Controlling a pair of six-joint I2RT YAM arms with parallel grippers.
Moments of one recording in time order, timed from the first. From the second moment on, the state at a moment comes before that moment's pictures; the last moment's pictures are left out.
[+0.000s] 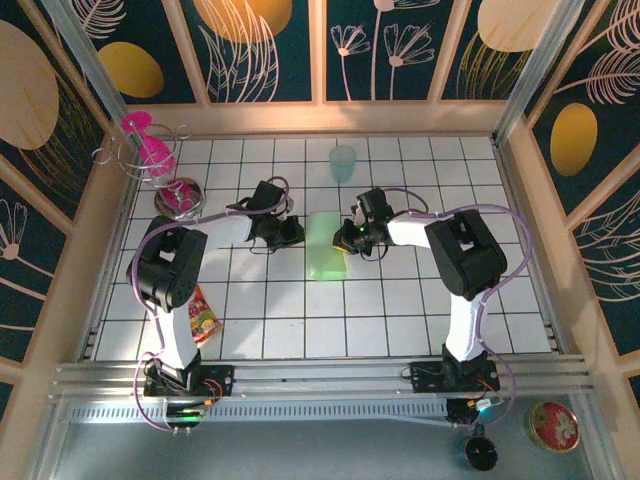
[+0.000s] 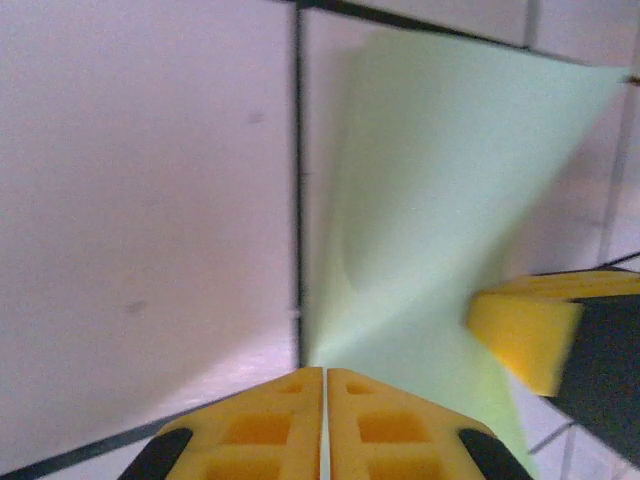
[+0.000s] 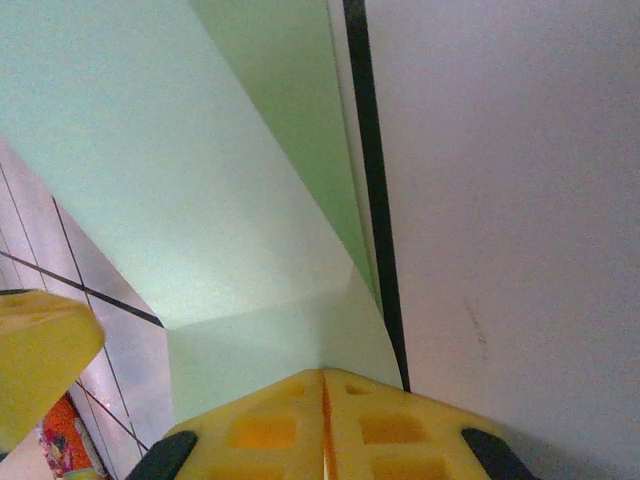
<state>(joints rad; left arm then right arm) -0.47 1.90 1.12 -0.24 0.43 -0.69 0.49 1.96 1.05 -0.12 -0.51 0.78</state>
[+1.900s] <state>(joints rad) -0.45 2.08 1.15 0.08 0.55 -0.77 0.49 1.97 1.03 -0.09 -0.52 0.78</state>
